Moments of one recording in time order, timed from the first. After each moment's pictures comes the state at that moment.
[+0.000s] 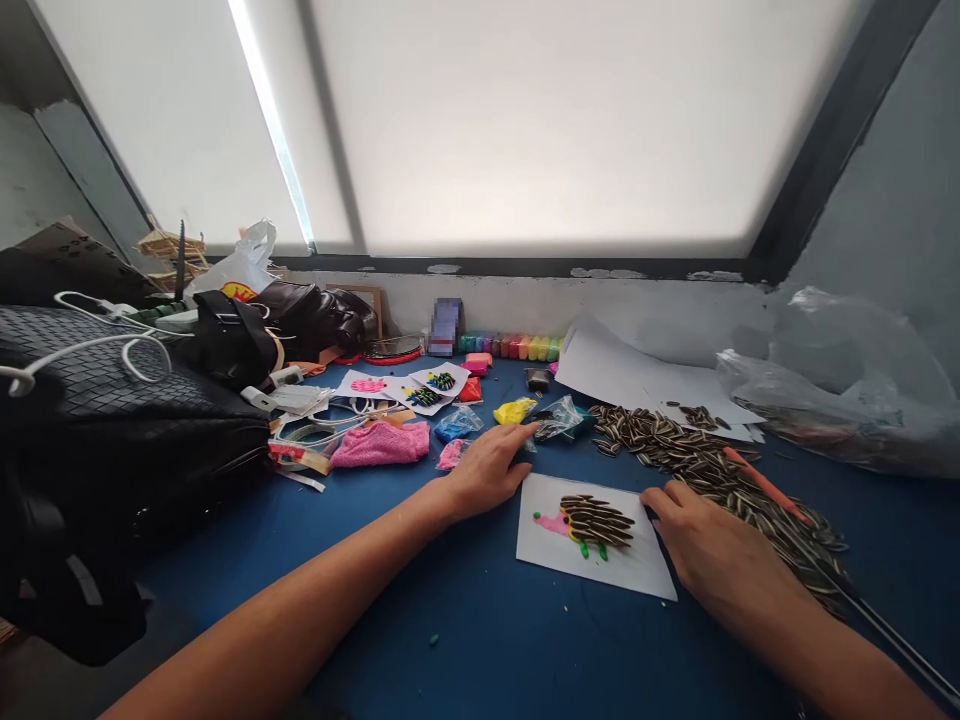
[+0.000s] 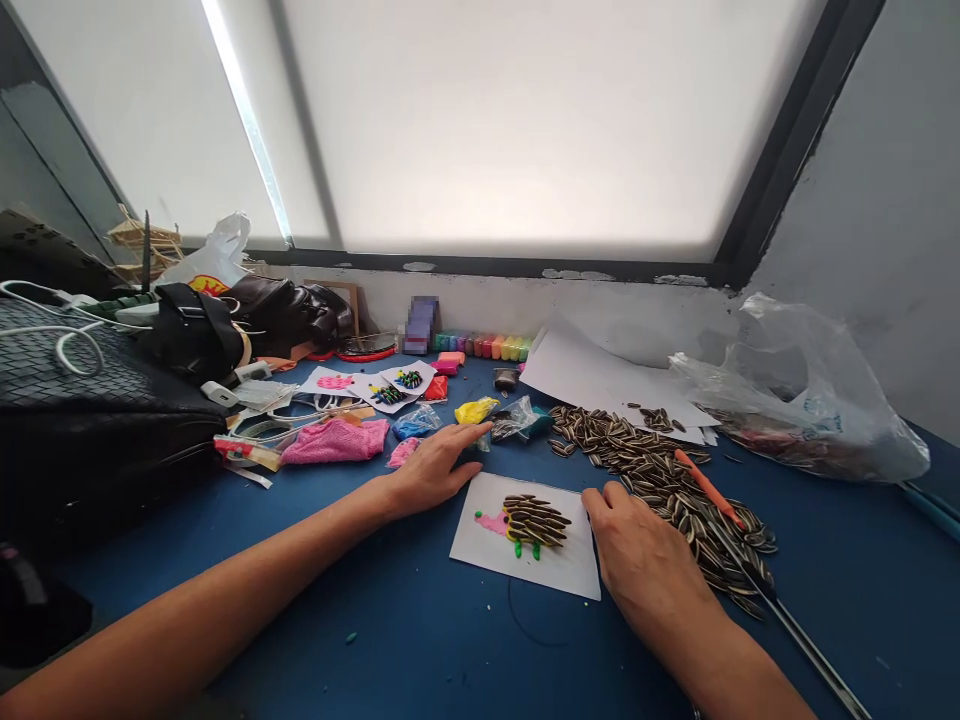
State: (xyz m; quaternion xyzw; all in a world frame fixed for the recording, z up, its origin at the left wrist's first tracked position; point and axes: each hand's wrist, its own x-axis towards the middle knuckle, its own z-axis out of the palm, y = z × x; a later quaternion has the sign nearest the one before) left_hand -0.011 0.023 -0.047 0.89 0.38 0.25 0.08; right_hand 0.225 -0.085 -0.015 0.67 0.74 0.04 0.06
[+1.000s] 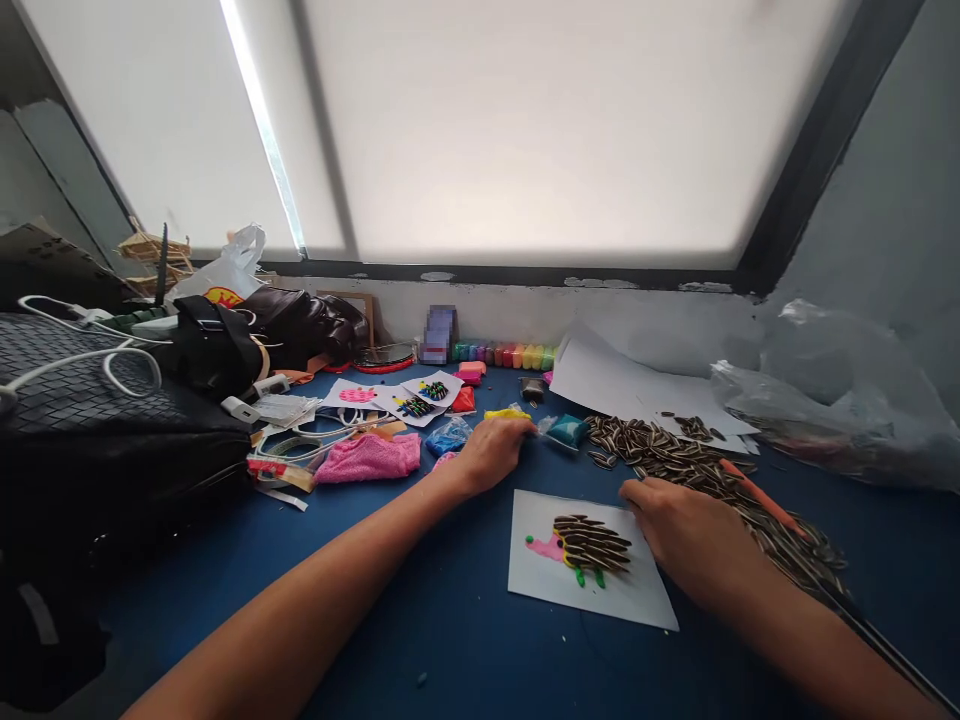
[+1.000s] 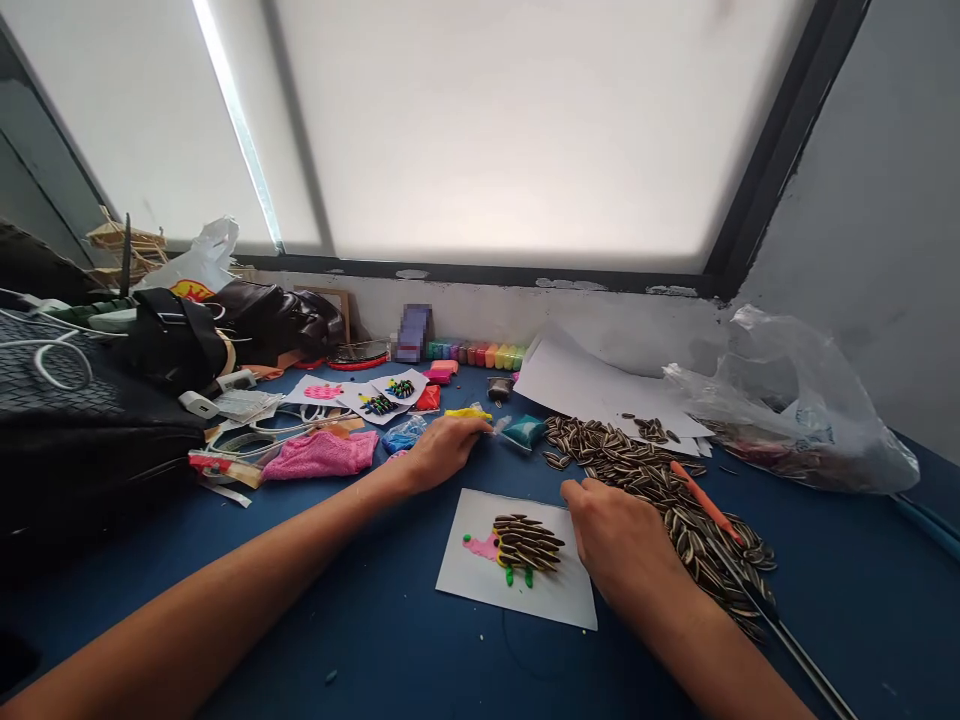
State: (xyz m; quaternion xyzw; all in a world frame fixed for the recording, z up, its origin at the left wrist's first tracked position) left_hand 0.008 0.067 -0.044 0.85 0.38 0.32 0.16; right_hand 0.211 -0.066 0.007 0.67 0.74 0.04 0.05
